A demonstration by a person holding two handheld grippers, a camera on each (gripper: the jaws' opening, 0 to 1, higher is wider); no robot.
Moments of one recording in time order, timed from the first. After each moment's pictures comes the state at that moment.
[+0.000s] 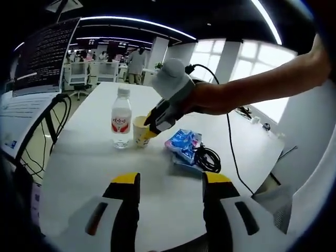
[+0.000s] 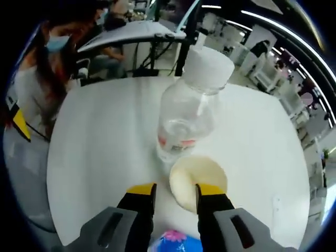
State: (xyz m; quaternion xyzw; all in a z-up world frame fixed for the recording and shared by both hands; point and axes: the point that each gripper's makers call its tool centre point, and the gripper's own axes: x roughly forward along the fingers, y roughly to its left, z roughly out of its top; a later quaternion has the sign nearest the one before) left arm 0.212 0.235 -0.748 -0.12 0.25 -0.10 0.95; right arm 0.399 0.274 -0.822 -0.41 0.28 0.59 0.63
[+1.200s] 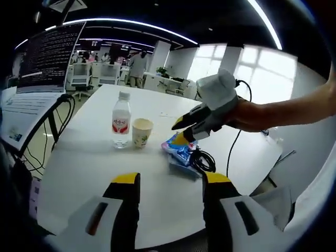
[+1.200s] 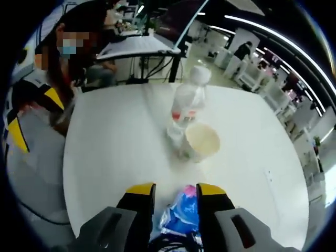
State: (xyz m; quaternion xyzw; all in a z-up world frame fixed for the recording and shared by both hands) left arm 0.198 0.226 -0.738 -0.14 0.24 -0.10 0.96; right arm 0.359 0.192 -0.791 -0.38 0.27 0.56 0.69
